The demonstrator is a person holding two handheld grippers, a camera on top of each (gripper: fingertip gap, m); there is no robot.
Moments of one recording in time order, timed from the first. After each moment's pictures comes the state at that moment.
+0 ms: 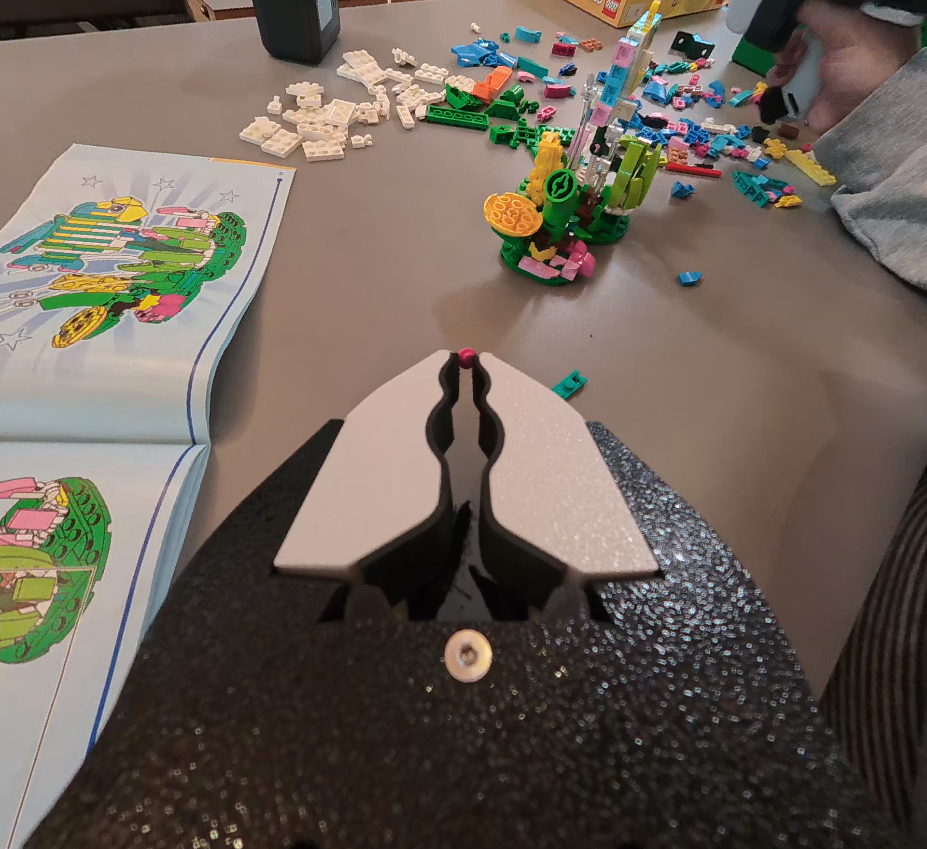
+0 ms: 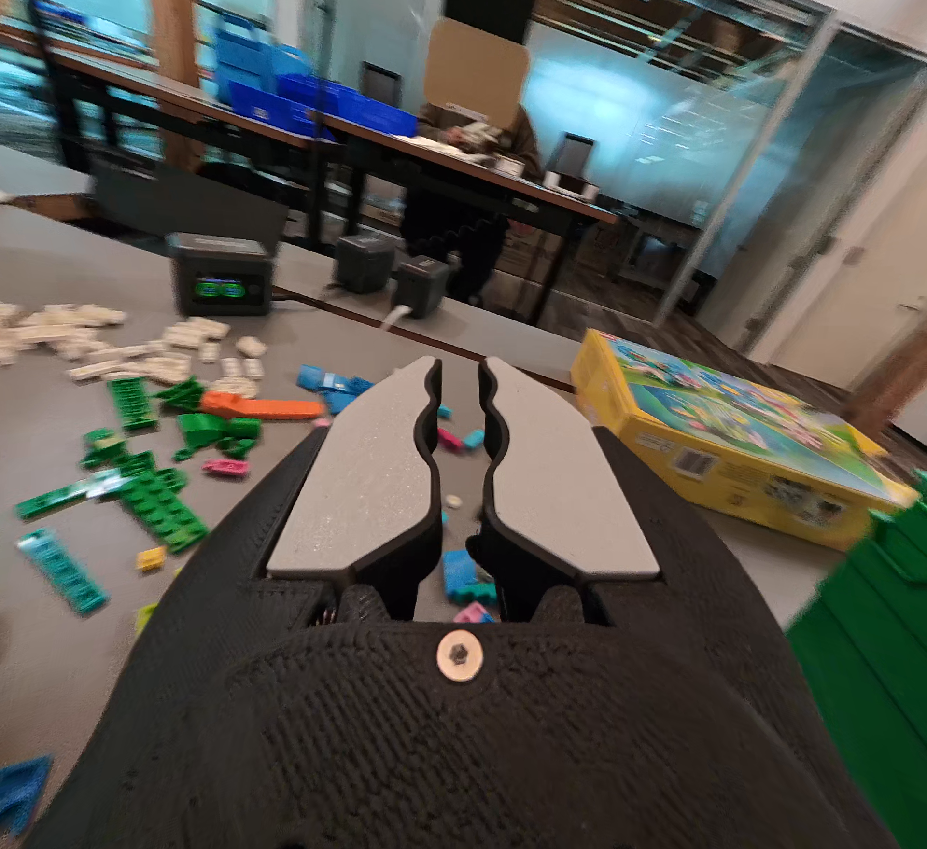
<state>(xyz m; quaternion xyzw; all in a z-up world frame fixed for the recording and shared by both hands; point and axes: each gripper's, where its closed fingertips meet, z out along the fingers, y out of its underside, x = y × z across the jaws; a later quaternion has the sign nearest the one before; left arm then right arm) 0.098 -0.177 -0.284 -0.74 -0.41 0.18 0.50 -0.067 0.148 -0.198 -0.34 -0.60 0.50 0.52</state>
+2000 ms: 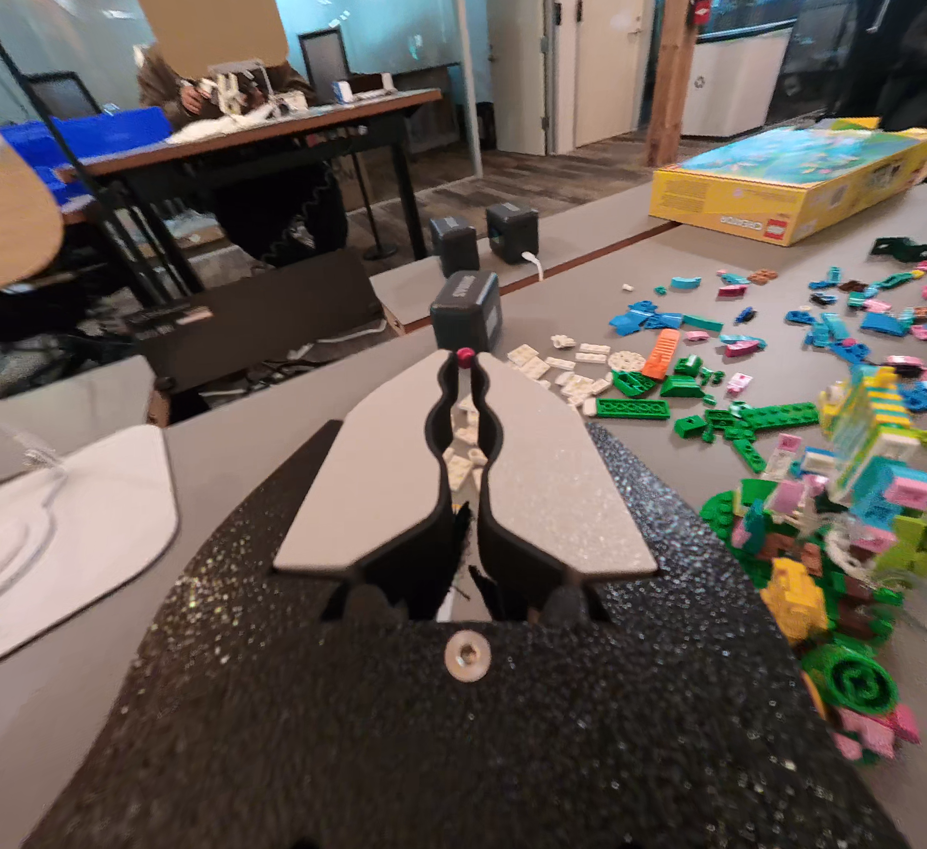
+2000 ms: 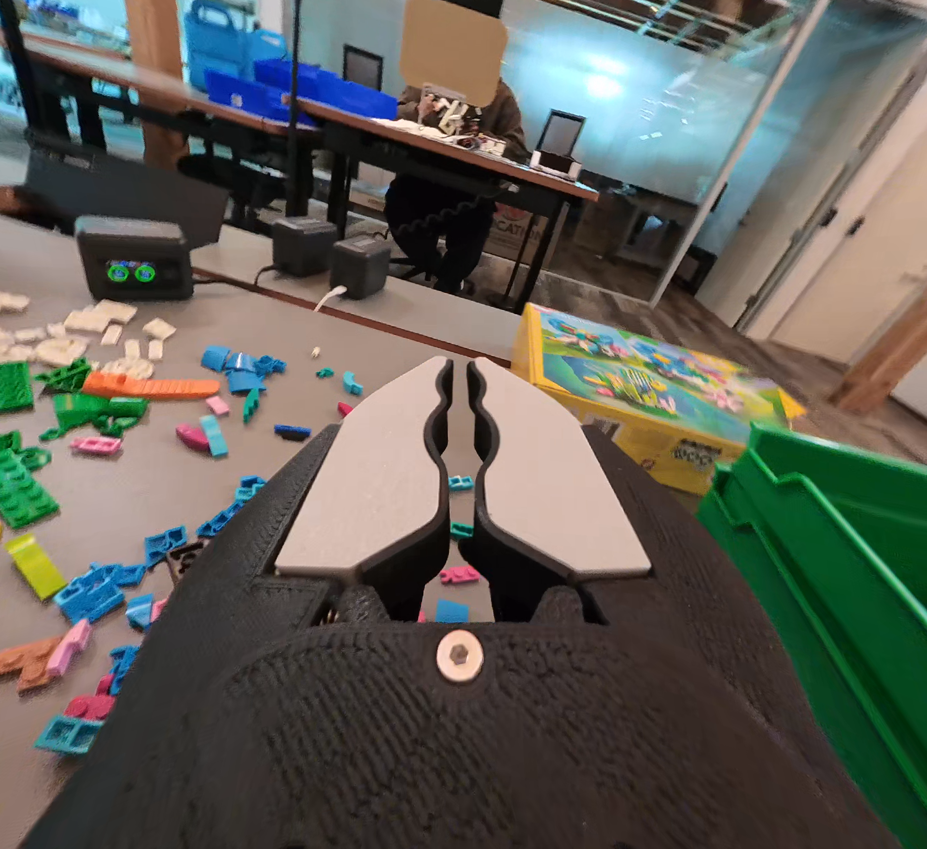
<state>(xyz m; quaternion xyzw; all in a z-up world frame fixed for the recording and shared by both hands) -0.071 -0.156 -0.198 -0.65 -0.36 0.40 0.53 -0.078 0.238 -0.191 -0.39 -0.59 0.49 0.52</state>
